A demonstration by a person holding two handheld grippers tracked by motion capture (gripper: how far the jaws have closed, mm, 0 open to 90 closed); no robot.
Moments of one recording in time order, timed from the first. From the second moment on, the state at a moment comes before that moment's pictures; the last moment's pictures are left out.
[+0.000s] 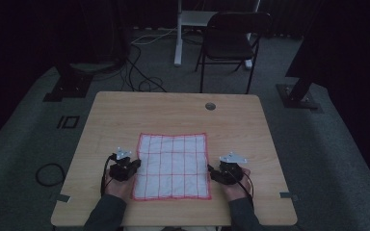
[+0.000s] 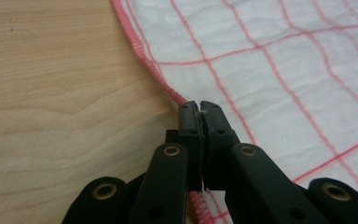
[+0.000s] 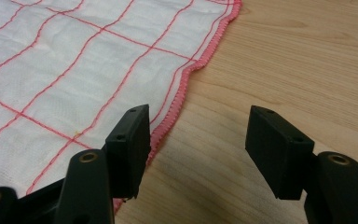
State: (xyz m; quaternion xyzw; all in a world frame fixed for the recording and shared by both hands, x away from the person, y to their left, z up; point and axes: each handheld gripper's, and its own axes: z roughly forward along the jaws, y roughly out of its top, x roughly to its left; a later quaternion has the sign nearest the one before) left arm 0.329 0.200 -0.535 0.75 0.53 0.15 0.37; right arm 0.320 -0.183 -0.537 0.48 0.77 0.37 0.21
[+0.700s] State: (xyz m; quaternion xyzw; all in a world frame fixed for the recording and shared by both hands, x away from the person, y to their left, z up) left arm 0.340 0.160 -0.490 0.77 0.46 0.15 0.41; right arm 0.321 -0.182 -0.538 0.48 0.77 0.37 0.21
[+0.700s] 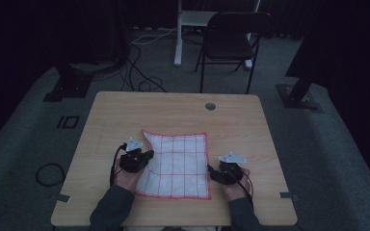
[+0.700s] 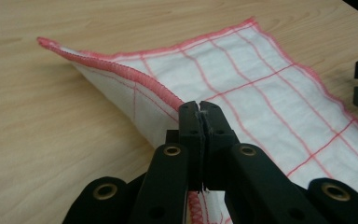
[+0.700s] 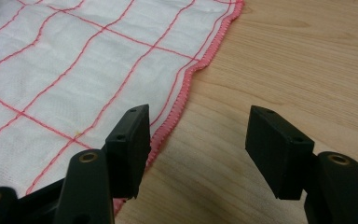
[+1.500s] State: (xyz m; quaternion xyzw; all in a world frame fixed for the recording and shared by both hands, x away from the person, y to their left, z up) left arm 0.350 0.110 -0.477 0.79 0.42 0.13 0.42; right arm 0.321 -0.182 -0.538 0.48 0.77 0.37 0.21
